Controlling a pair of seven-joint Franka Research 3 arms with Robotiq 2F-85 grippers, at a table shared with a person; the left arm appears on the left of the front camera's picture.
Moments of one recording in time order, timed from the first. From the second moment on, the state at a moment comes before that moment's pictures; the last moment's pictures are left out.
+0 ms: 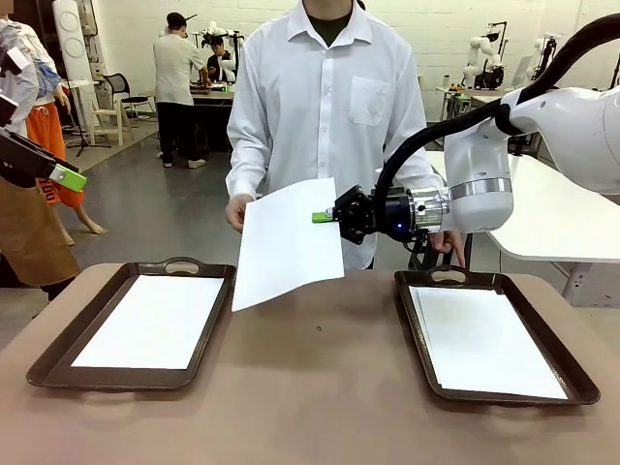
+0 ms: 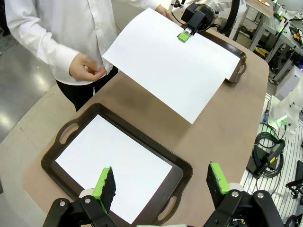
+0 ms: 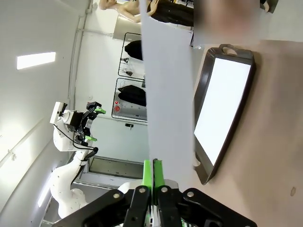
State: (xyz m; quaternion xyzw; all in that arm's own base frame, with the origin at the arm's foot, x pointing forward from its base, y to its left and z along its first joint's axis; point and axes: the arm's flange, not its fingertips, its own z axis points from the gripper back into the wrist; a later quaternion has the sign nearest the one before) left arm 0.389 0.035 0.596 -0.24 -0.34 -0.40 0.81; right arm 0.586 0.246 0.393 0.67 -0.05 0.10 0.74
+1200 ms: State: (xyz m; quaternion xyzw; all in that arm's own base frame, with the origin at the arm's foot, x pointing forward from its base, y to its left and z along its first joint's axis) left arm 0.389 0.035 0.596 -0.24 -0.34 -0.40 0.81; right arm 0.584 0.246 0.397 0.67 -0.05 0.10 0.73
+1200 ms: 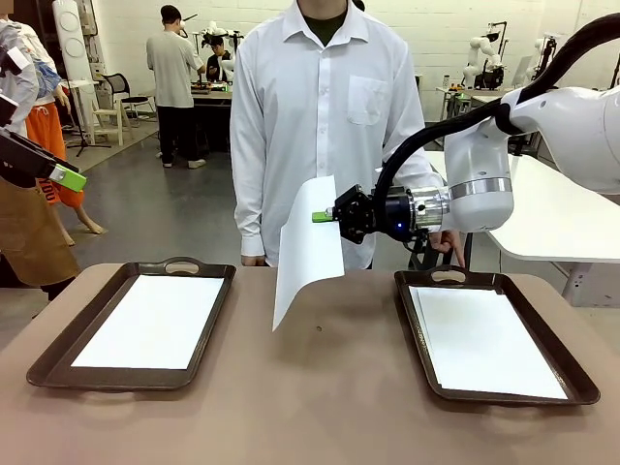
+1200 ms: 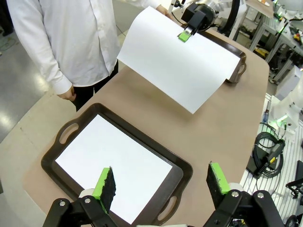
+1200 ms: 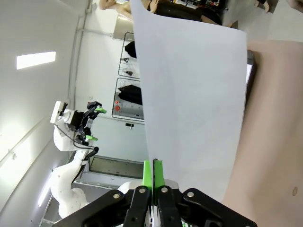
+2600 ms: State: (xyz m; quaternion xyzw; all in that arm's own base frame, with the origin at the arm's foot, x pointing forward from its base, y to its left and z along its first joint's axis) left arm 0.389 0.035 0.596 -0.24 -0.34 -0.40 0.81; right arm 0.519 0.009 0.381 0.63 0.03 0.01 0.77
